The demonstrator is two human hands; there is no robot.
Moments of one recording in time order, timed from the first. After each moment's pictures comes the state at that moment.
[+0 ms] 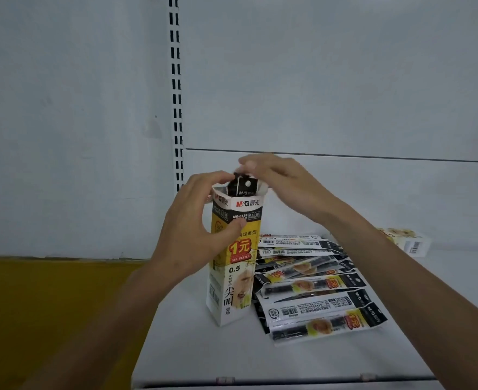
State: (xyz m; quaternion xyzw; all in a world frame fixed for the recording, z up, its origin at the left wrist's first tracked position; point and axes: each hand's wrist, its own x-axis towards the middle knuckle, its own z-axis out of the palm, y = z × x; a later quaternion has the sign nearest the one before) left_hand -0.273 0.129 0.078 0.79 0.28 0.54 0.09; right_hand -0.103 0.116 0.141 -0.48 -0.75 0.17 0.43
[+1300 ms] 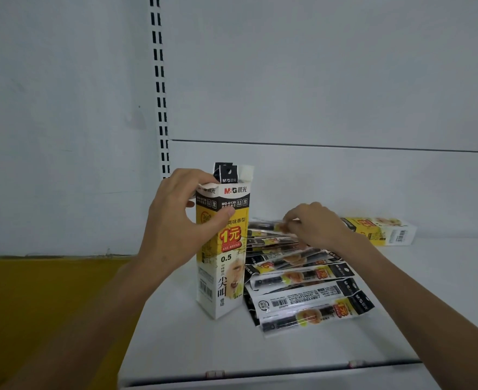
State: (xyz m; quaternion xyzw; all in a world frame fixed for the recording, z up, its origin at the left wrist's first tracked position) left_hand -0.269 0.139 0.072 0.77 0.29 0.57 0.06; right_hand -0.031 0.129 0.071 -0.72 -0.68 -0.01 0.13
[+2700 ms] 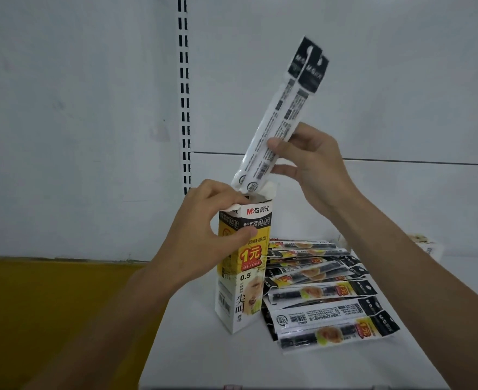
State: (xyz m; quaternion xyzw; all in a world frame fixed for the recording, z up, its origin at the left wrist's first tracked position) left_hand -0.277 0.122 0.089 0.81 0.30 0.48 0.14; right_hand -0.102 0.117 0.157 -0.32 -0.63 0.29 0.65
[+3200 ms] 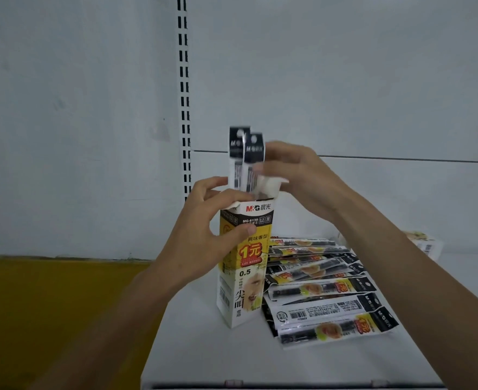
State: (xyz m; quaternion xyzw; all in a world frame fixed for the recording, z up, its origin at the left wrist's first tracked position) left_hand -0.275 0.119 0.084 0.81 0.31 0.47 0.17; right_hand -0.103 0.114 0.151 -0.41 -0.70 0.31 0.50
